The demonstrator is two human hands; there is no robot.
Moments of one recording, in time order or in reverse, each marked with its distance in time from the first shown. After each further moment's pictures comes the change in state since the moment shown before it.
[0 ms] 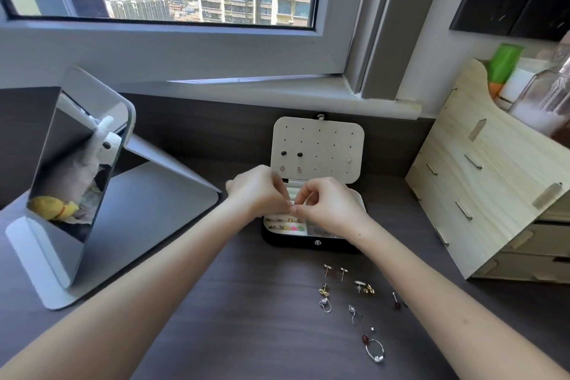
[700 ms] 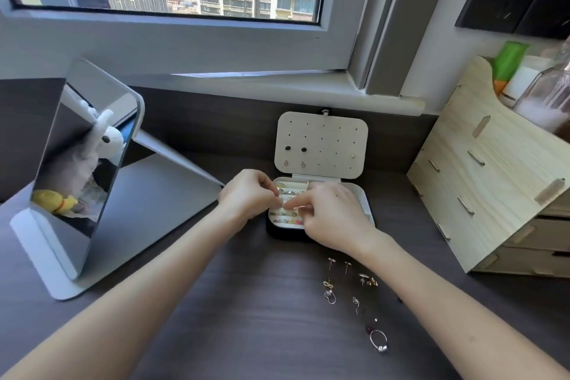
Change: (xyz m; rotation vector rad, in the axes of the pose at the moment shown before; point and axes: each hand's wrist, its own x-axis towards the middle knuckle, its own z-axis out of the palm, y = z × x) left_hand 0.003 -0.034 0.016 -0.407 0.079 -0.060; right_hand -0.019 -0.010 0.009 -0.227 0.020 -0.147
